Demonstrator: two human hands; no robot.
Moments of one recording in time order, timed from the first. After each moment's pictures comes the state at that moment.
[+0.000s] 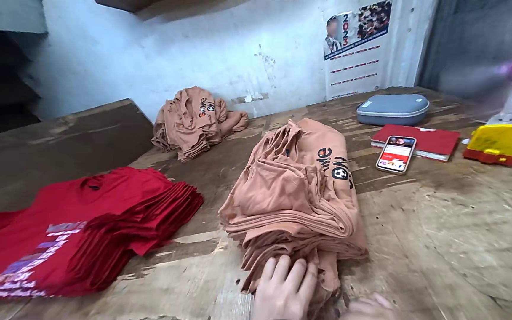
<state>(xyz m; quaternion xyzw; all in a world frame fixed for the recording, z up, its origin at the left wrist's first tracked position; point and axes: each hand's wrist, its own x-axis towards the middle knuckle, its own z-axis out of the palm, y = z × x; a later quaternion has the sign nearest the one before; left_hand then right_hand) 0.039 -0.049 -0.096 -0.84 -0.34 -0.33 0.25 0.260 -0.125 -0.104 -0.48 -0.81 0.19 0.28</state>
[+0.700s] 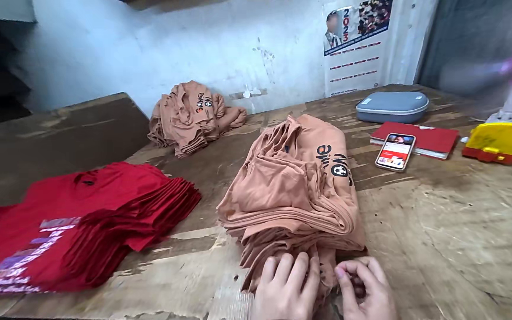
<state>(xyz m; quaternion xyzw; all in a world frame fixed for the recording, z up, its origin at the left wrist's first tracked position) 0.043 -0.062 -0.082 -0.84 -0.35 -0.32 0.25 0.213 -0.098 -0.120 -0.62 -0.55 0.09 0.55</state>
